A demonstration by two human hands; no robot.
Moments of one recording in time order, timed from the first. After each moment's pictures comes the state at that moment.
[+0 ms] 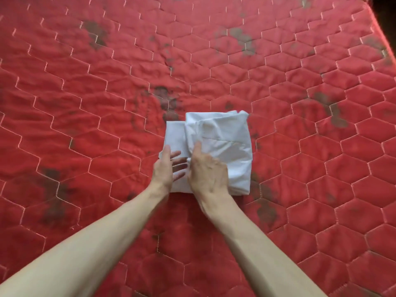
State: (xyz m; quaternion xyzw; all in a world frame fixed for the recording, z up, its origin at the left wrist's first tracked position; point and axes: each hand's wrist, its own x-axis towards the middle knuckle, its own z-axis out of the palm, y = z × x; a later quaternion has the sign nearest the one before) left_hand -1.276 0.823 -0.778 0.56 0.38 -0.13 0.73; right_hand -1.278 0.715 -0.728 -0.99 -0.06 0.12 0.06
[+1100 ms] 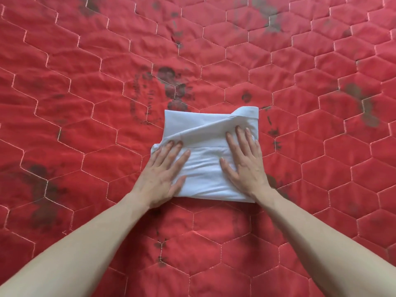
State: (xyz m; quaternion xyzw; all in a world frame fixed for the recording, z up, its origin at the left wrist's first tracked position) left_hand -1.287 0.904 -0.879 0.97 -0.22 -0.06 0.12; right_hand -1.233 0.609 -0.878 -0.97 -0.17 0.01 0.15
